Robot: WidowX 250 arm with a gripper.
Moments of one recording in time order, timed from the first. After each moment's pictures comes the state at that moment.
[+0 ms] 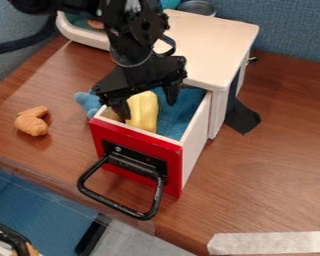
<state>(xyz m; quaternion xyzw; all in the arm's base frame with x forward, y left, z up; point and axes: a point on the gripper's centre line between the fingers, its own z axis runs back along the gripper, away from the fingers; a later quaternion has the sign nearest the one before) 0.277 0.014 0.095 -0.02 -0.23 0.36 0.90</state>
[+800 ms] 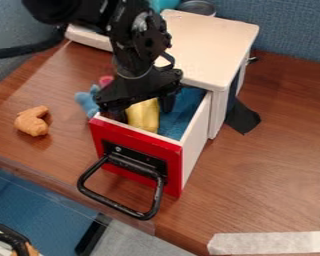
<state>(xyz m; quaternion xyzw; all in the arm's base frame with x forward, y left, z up) 0.278 0.021 0.073 0.01 -0.21 0.37 0.90</state>
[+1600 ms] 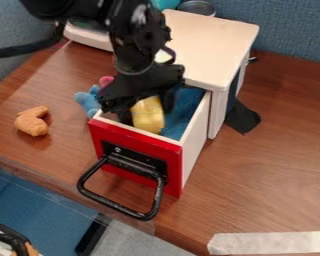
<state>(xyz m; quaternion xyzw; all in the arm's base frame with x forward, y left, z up) 0.279 0.015 0.086 -0.02 -0.22 0.38 0.90</state>
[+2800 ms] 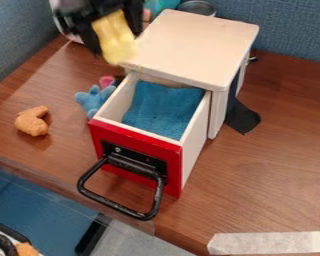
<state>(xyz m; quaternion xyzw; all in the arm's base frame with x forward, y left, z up) 0.291 0.070 0.172 -0.03 -0.20 0.47 0.86</state>
